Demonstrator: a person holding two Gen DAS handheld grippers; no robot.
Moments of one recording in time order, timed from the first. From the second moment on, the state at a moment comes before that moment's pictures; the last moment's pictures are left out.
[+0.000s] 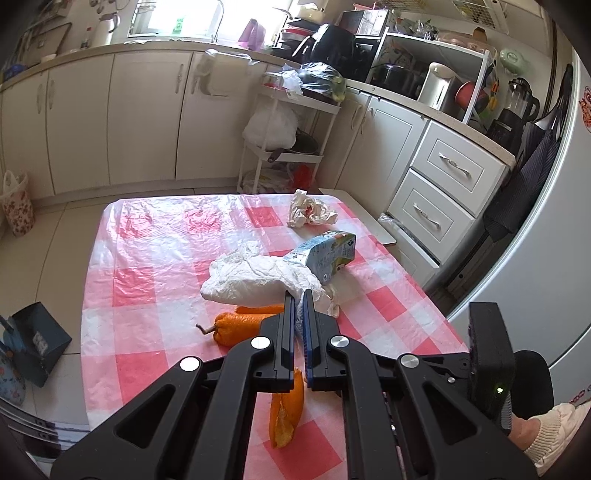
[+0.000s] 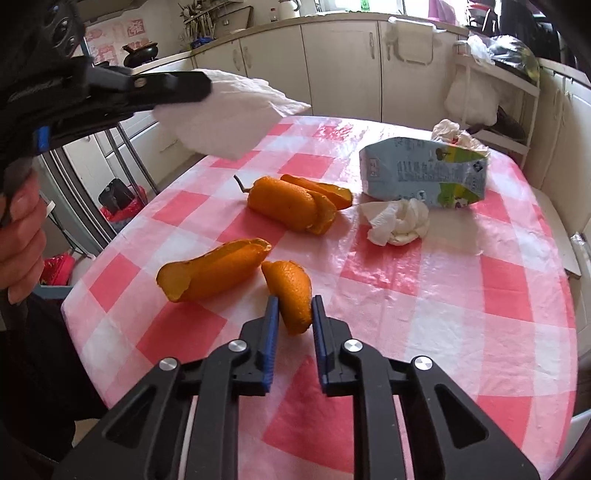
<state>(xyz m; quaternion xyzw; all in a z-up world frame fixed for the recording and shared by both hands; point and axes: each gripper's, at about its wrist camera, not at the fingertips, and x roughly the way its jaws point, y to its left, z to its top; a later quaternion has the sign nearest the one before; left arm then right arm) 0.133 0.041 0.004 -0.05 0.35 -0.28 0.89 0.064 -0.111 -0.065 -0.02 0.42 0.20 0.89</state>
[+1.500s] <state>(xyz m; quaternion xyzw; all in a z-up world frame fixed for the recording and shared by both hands) 0.046 -0.319 -0.058 0.02 0.39 -0.47 0.79 -0.040 -0.440 -0.093 0.24 0.41 -0.11 0.88</state>
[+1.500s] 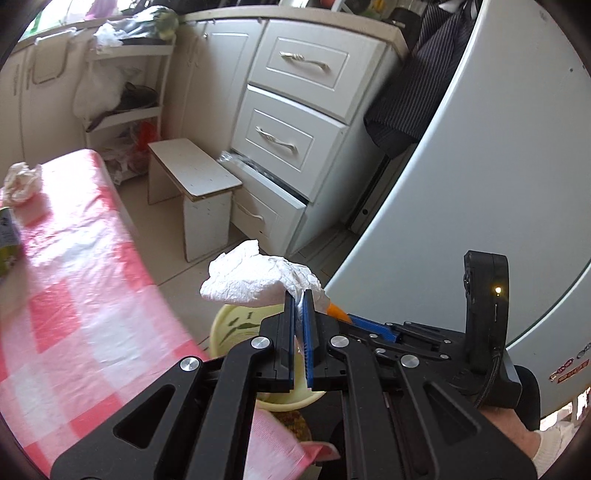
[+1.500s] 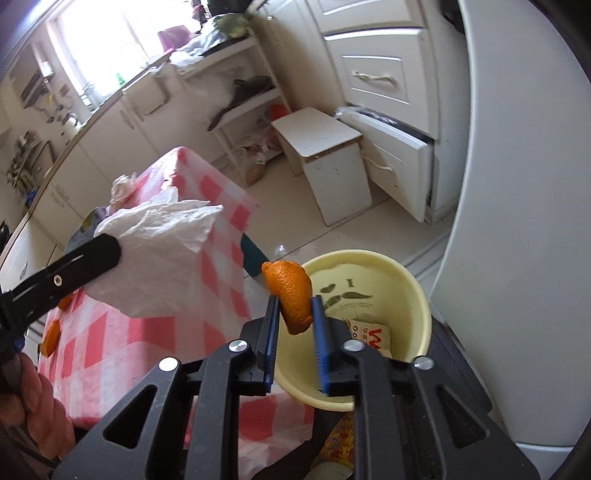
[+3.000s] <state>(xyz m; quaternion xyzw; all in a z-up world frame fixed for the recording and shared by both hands) 0.021 -0.246 -0.042 0.13 0.34 -0.29 0.89 -0.037 -0.400 -0.060 0.20 0.35 -0.09 0.91</state>
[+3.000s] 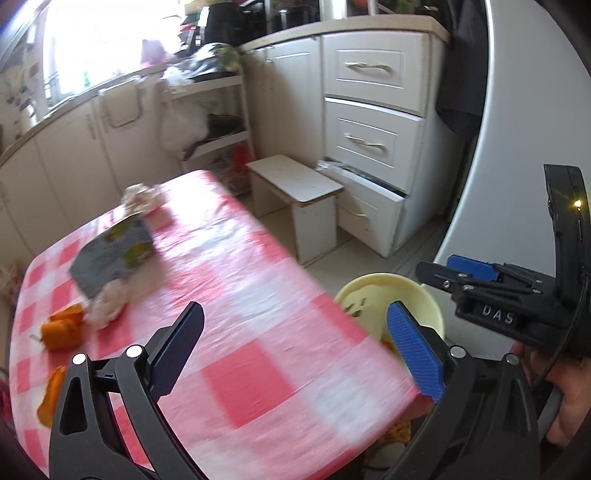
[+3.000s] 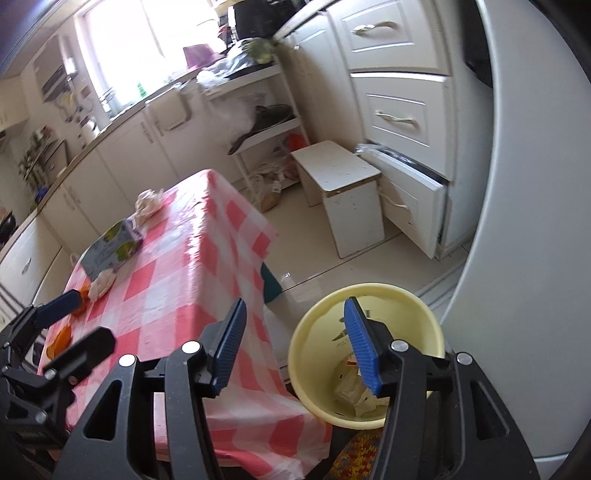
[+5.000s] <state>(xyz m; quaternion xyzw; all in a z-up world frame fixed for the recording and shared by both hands) 0.120 0.001 -0.091 -0.01 0.45 -0.13 0.88 0.167 -0.141 -0.068 0.00 0.44 0.12 0.89</state>
